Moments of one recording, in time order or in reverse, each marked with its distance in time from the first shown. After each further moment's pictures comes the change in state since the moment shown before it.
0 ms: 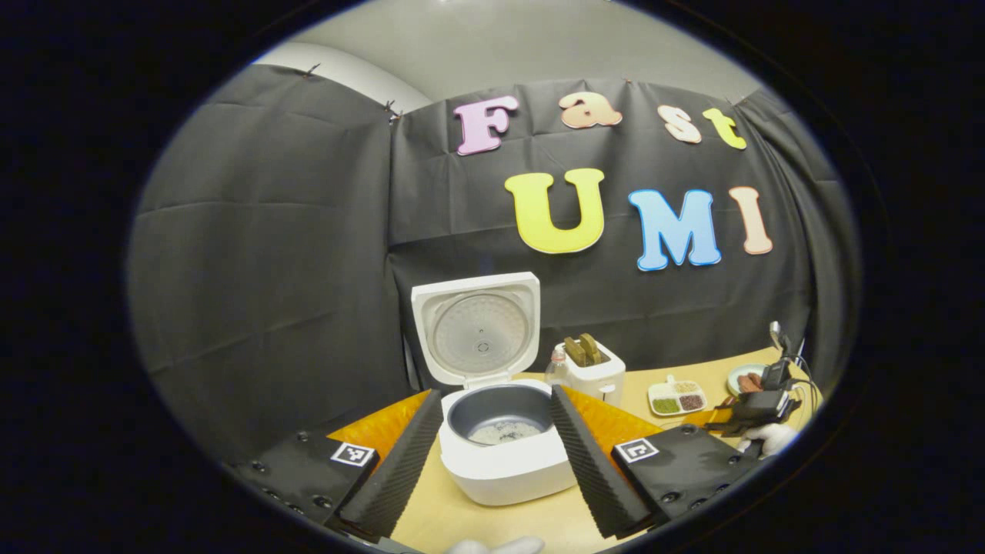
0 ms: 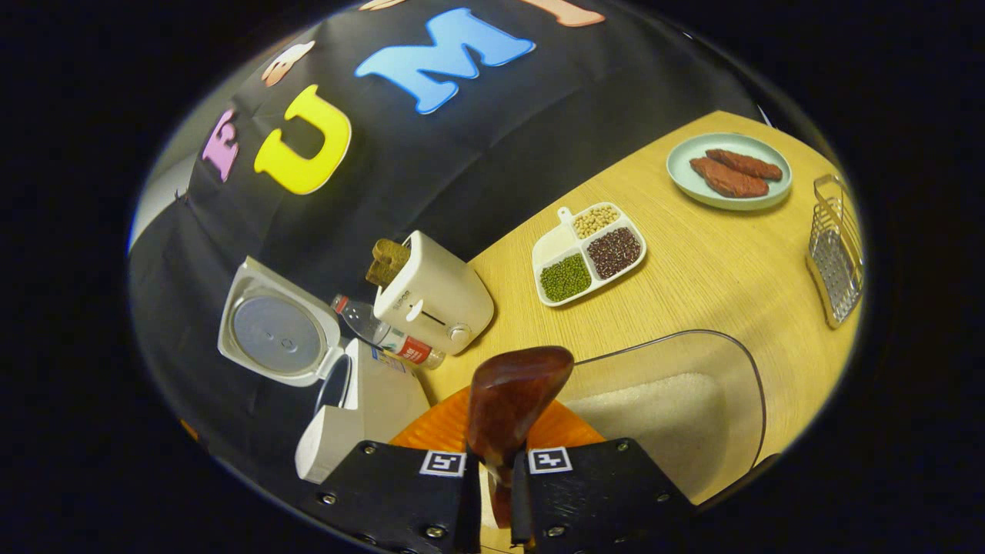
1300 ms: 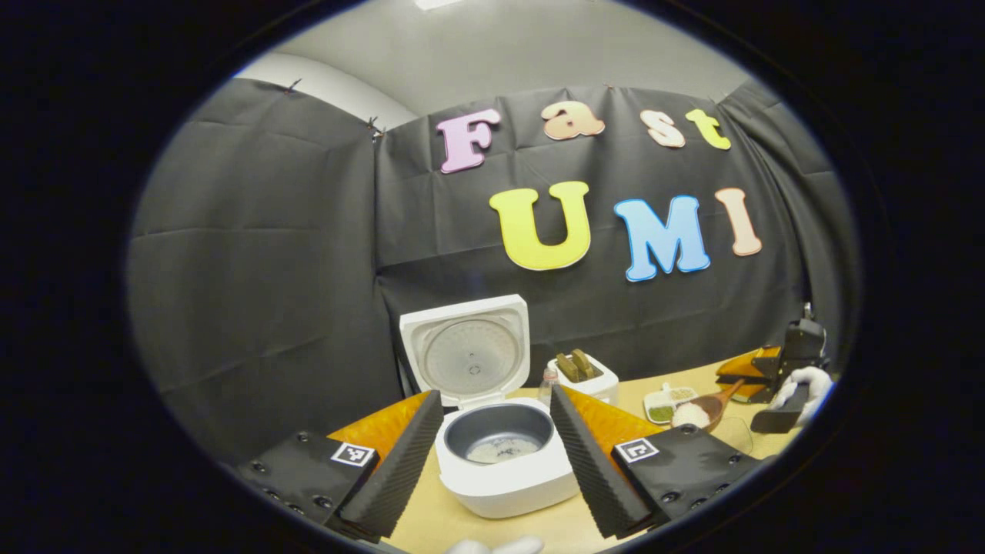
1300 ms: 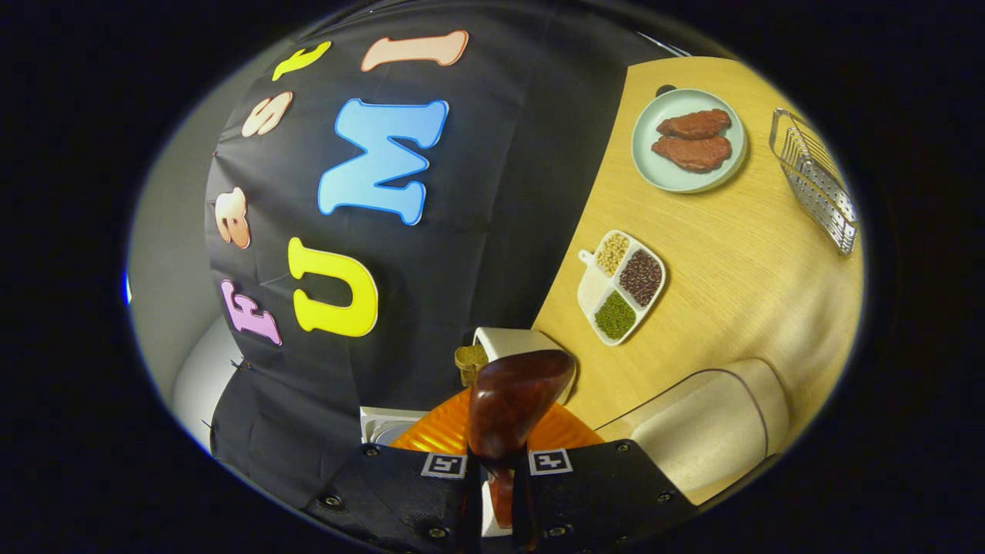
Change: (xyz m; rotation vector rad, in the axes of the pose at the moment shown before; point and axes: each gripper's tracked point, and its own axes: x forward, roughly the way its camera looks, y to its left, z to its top) left arm 0.000 -0.002 0.029 0.038 -0.064 -0.027; right arm -0.050 0.069 0.104 0.432 -0.134 0.255
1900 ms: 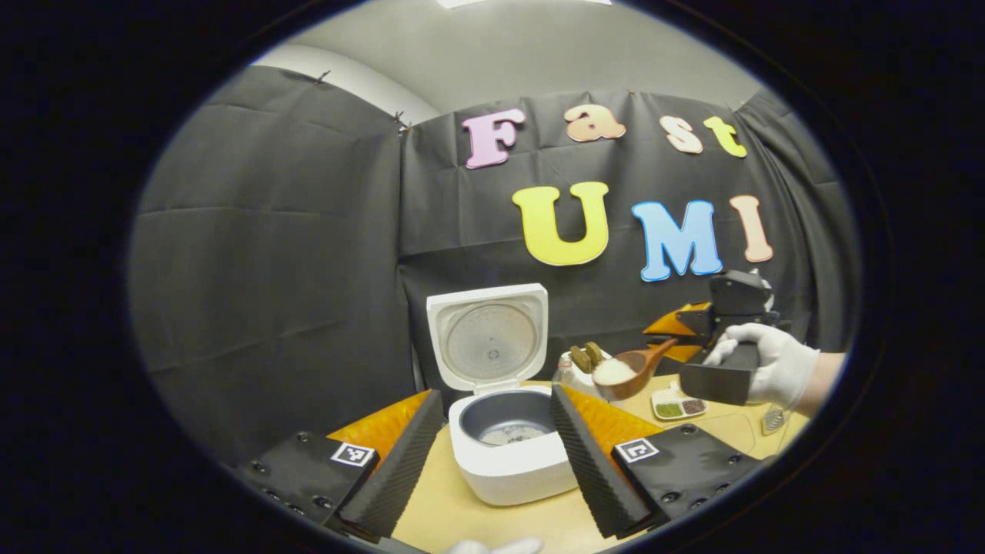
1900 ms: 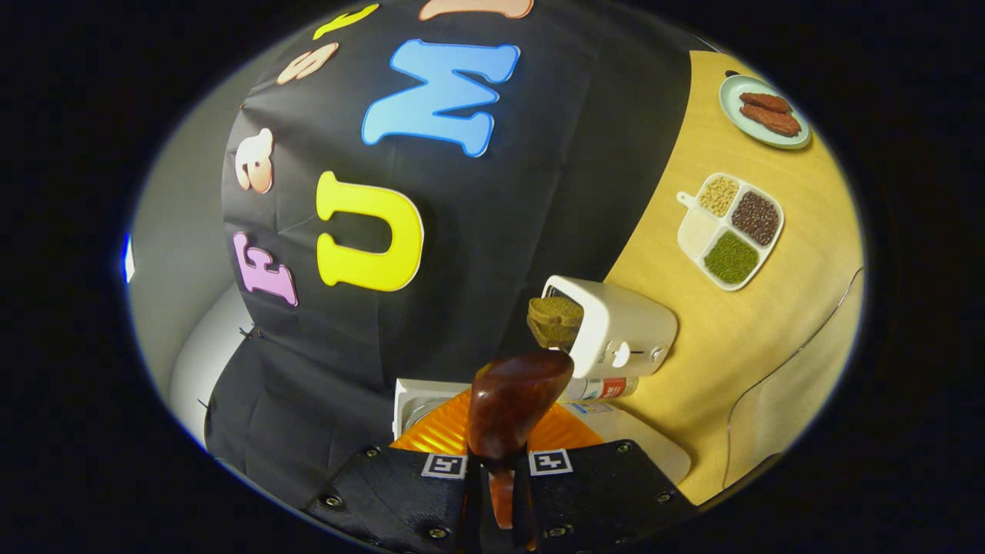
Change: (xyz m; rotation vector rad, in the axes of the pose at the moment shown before) left arm -0.030 0.022 -0.034 -0.074 0.025 0.063; right arm 0.096 0.100 -0.116 -0.075 0.134 0.060
